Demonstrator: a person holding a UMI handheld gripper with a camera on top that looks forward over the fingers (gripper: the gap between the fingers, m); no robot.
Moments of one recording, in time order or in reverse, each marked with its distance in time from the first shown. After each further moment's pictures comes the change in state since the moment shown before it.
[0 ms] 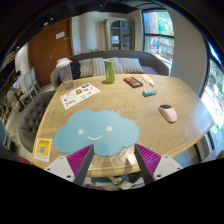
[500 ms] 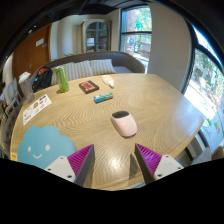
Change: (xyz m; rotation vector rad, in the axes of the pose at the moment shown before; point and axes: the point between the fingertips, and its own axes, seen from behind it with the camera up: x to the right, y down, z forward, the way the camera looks) arm 0.200 -0.033 0.061 0.031 0.179 0.099
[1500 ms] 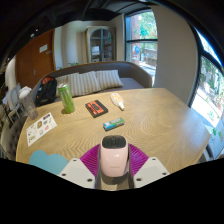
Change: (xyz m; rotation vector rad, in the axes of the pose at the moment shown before) arm -0.034 -0.102 0.032 0.088 -0.064 -0.004
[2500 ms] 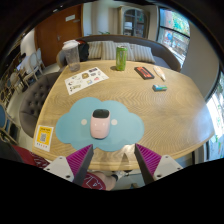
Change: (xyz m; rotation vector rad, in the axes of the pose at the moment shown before) arm -0.163 0.151 -0.132 -0.316 -0.156 -0.222
